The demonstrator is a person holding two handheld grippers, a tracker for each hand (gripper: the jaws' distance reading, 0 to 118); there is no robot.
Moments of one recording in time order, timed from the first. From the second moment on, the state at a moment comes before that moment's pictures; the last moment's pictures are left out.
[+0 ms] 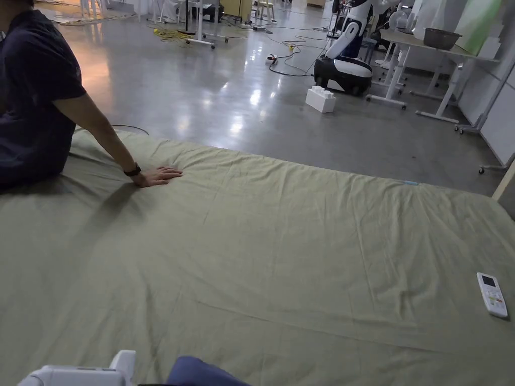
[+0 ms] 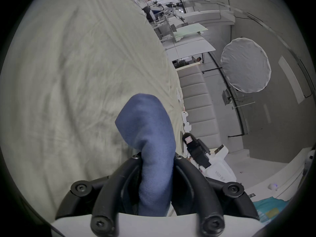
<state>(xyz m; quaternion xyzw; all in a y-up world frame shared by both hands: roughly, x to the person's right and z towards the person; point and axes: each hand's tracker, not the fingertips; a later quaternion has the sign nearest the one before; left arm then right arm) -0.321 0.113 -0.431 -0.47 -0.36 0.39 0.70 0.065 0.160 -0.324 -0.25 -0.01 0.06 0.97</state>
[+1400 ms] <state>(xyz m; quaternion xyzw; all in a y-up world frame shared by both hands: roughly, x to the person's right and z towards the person) -0.622 0.230 -0.454 -0.57 0.03 0.12 0.82 0.111 0.273 -0.379 -0.12 -0.08 0.07 0.99</state>
